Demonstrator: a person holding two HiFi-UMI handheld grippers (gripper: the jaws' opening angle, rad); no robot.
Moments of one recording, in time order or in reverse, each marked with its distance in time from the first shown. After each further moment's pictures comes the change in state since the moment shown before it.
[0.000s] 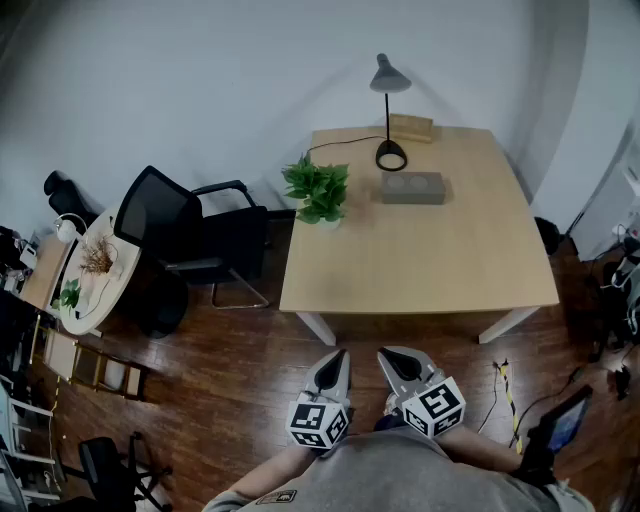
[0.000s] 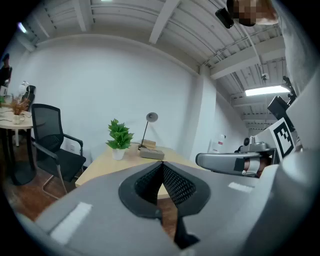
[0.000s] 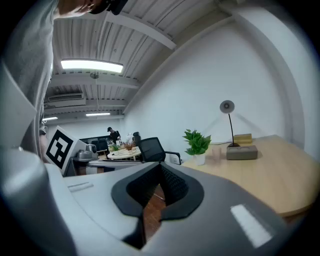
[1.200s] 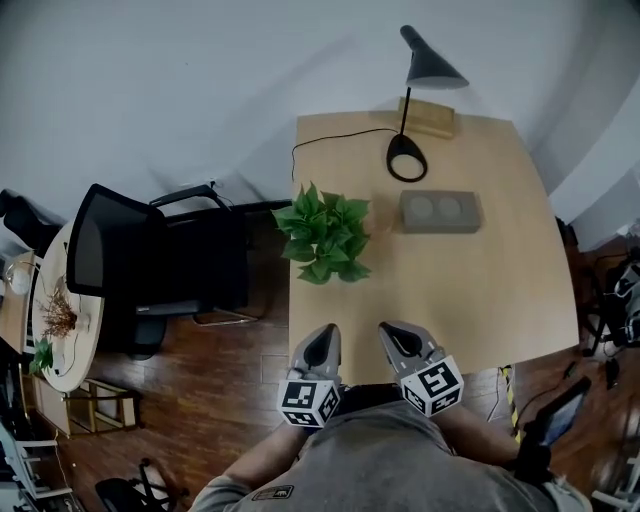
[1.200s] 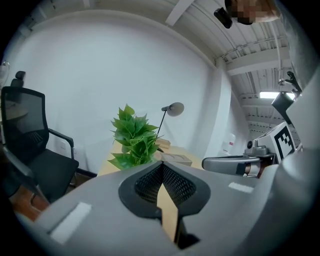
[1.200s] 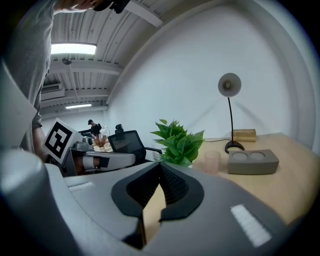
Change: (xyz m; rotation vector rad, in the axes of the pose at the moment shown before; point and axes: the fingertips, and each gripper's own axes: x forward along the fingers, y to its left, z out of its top) left arm 0.236 0.199 0.057 -0.053 0.090 -0.047; right arm 0.243 -0.180 0.033 0.031 0.111 -0.140
